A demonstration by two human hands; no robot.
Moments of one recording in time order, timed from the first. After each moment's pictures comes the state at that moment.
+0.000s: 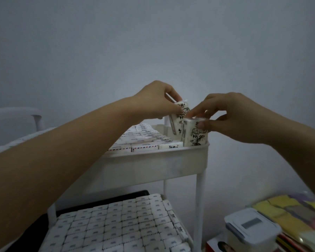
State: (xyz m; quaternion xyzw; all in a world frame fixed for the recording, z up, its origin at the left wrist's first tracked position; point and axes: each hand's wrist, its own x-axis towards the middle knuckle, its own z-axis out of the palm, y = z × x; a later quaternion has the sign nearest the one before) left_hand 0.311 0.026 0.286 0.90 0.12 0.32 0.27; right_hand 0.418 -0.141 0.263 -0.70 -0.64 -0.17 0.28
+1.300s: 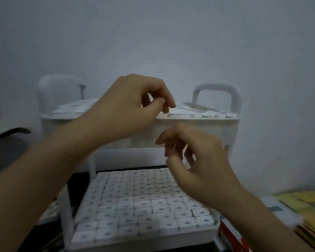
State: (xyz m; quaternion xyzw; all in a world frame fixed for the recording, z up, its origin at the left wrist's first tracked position) left_hand 0.171 -0.001 0.222 0.90 0.07 0.42 0.08; right_hand 0.299 -0.104 0.144 -0.52 -0.70 -0.19 0.45
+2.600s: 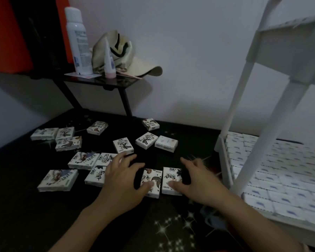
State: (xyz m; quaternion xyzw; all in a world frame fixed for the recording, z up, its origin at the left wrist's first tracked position) left_hand -0.124 0.144 -0.077 0.79 0.57 0.19 0.09; right_hand 0.091 0.123 -0.055 -0.69 -0.70 0.17 0.09
